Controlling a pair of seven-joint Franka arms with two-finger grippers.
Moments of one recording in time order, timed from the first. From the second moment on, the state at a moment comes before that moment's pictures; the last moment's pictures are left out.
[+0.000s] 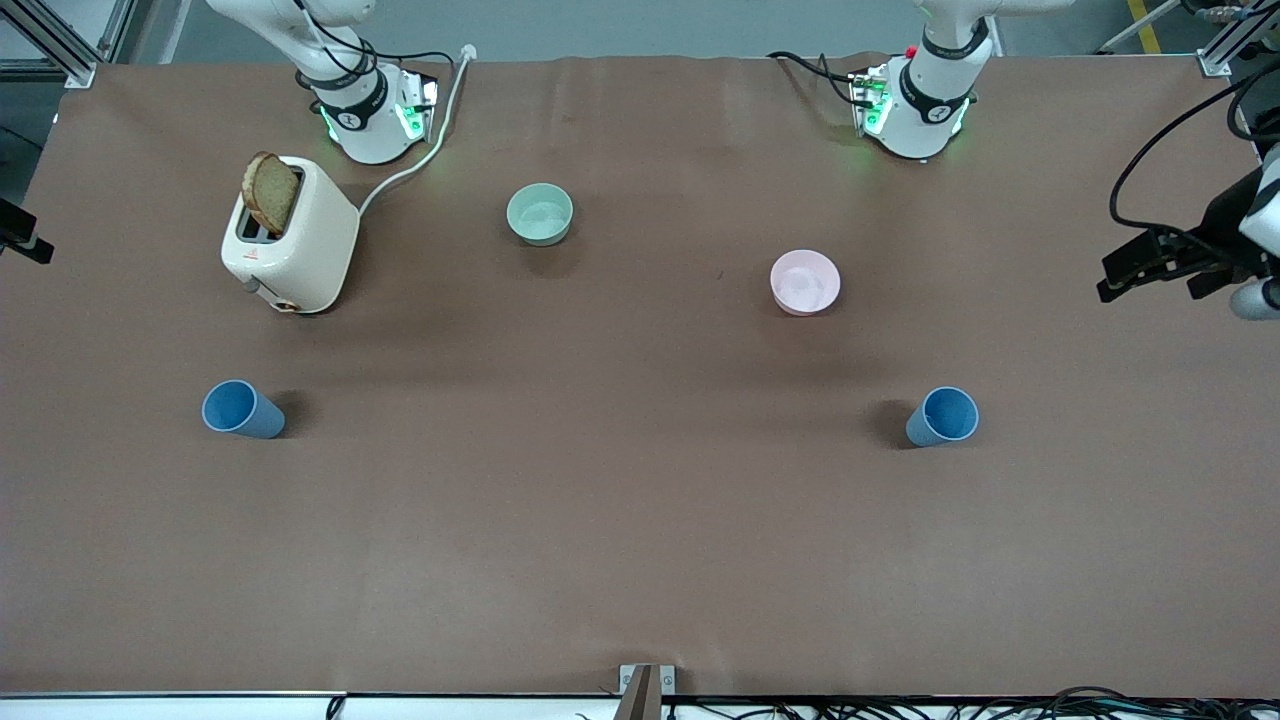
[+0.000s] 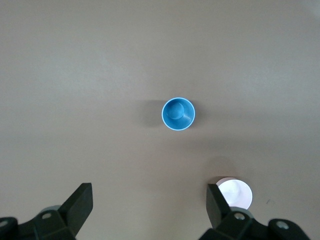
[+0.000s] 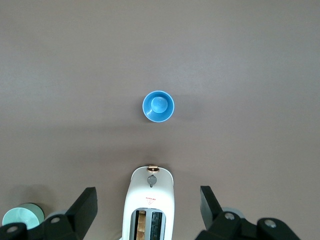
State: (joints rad) left arm -0.05 0.07 0.02 -1.53 -0.02 1.60 -0.06; right arm -0.09 -0.01 -0.13 -1.54 0.01 1.53 -0.22
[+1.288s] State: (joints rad) left arm -0.05 0.47 0.01 -1.72 -0.03 2.01 -0.05; right arm -0.13 0.32 -0.14 -1.84 0.01 2.19 -0.22
